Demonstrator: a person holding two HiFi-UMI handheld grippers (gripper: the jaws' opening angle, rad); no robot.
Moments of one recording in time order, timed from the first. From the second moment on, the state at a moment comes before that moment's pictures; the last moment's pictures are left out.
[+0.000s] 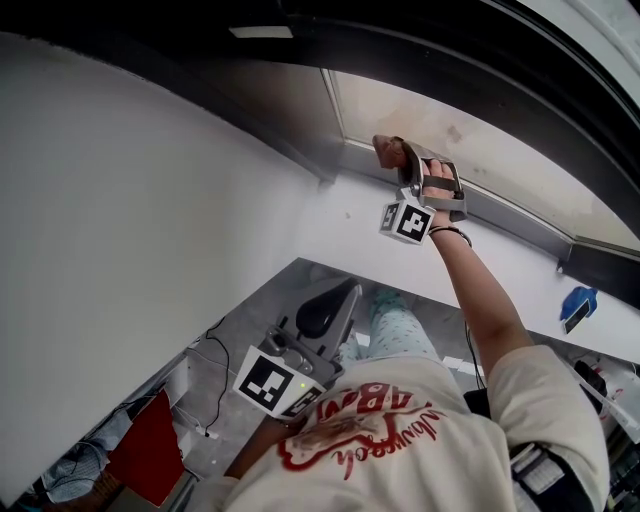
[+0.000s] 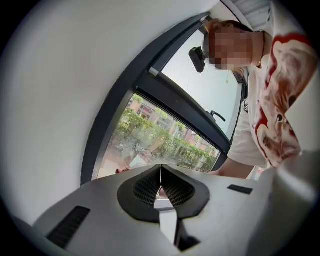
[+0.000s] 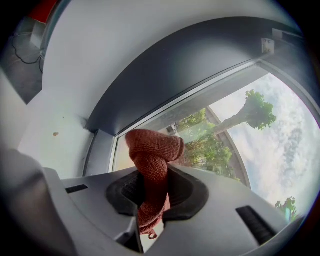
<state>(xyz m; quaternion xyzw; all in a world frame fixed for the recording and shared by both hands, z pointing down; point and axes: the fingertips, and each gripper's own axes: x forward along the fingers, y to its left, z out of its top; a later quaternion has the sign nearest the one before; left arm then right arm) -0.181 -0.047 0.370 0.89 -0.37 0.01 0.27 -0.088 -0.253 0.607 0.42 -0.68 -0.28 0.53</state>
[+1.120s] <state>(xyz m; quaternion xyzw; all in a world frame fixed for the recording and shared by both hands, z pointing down) -0.195 -0.048 0.378 0.88 -0.39 0.02 0.28 -0.085 -0.257 0.655 0.43 -0.68 -0.23 0.55</state>
